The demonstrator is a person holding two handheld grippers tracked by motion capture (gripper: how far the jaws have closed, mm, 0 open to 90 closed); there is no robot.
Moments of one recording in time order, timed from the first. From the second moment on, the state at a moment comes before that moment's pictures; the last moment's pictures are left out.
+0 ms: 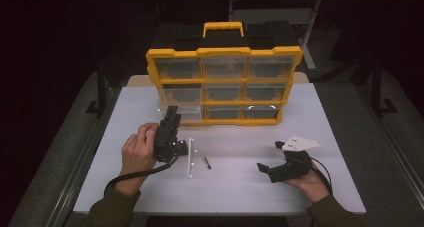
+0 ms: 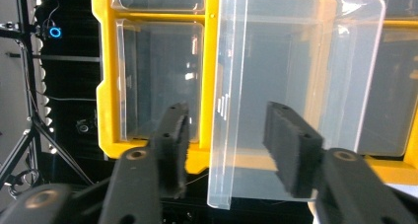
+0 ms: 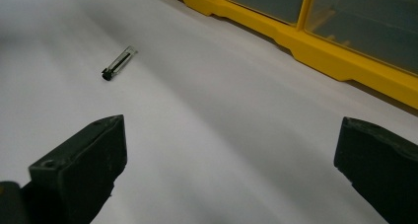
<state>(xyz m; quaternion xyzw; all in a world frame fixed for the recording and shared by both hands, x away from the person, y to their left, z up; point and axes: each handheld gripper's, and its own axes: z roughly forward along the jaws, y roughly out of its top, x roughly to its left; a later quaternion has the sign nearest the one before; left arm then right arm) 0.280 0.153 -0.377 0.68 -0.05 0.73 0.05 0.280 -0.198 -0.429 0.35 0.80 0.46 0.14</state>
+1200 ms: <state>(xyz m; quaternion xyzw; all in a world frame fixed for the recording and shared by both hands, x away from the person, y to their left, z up) 0.261 0.164 -0.413 0.71 -0.03 0.70 0.05 0.279 -0.198 -0.429 0.35 0.80 0.46 0.14</state>
